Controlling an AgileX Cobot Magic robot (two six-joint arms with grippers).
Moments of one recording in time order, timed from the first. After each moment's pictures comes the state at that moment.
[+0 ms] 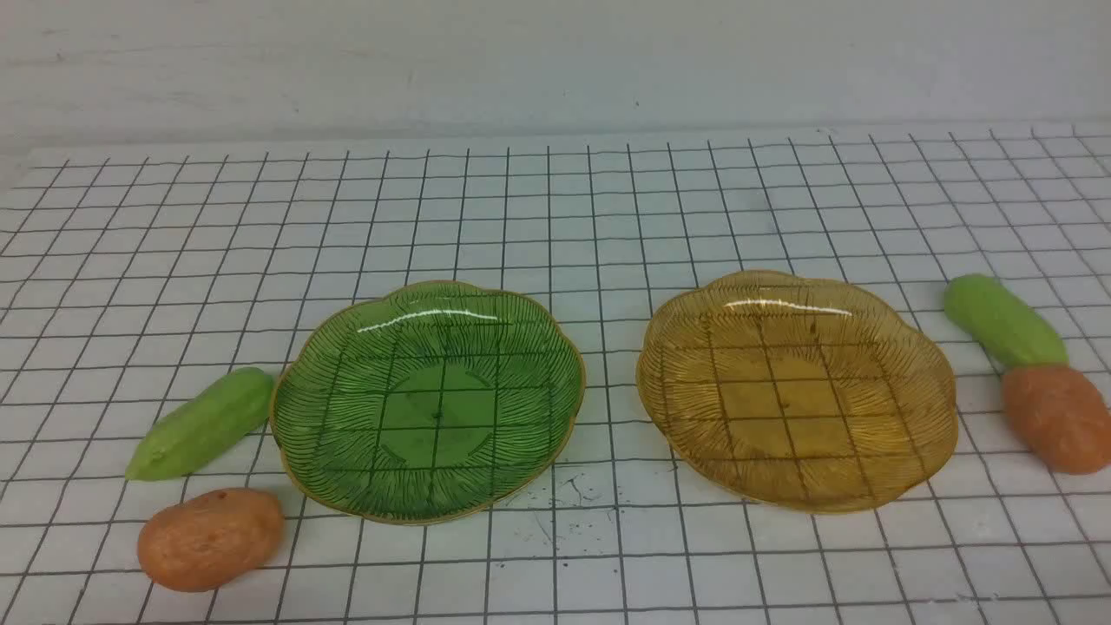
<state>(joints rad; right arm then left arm) 0.00 -0.01 0.02 0.05 0.37 -0.08 0.01 -0.01 0.03 0.05 0.38 -0.06</state>
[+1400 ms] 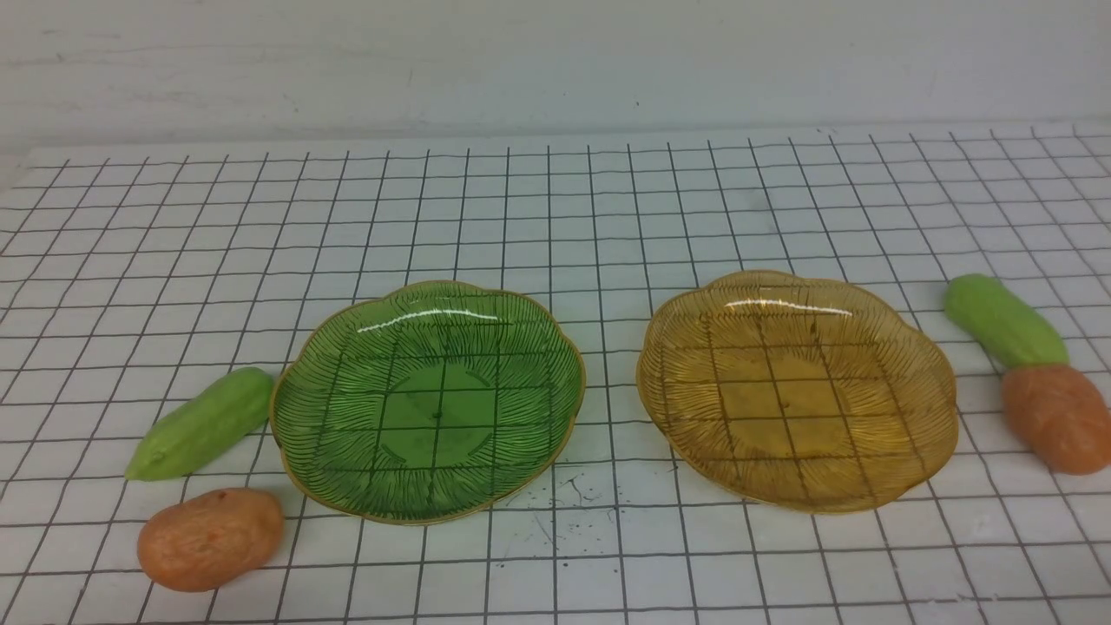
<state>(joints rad) 0.00 -0.01 0.03 0.06 0.35 -0.08 0.01 -0.01 0.03 0.05 0.38 -0.06</state>
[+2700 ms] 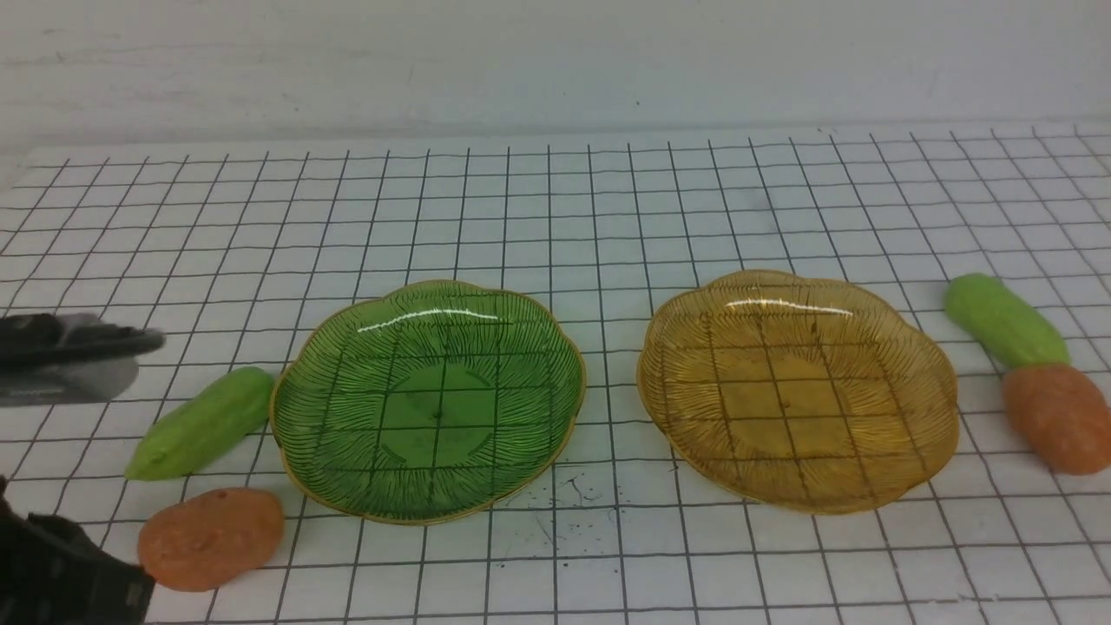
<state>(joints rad) 0.00 0.61 -0.73 0.44 1.12 -0.32 0.00 0.90 -0.84 -0.27 1.23 0.15</state>
